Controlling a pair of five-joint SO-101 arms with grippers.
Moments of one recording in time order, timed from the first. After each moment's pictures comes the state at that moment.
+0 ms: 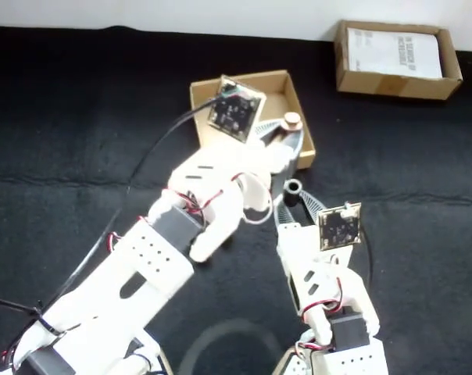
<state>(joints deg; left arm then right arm) 34.6 -33.5 37.8 13.2 17.6 -18.0 -104.1 95.0 32.8 -0.5</state>
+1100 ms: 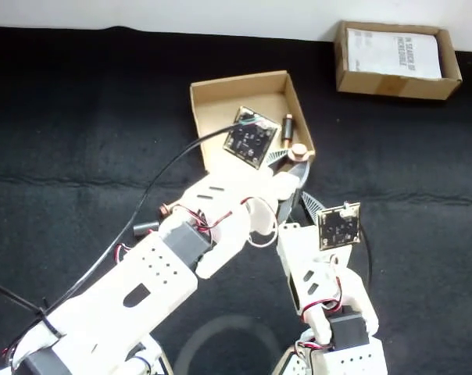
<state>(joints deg) 38.5 -35.0 45.5 12.1 17.7 -18.0 -104.1 95.0 32.9 -0.5</state>
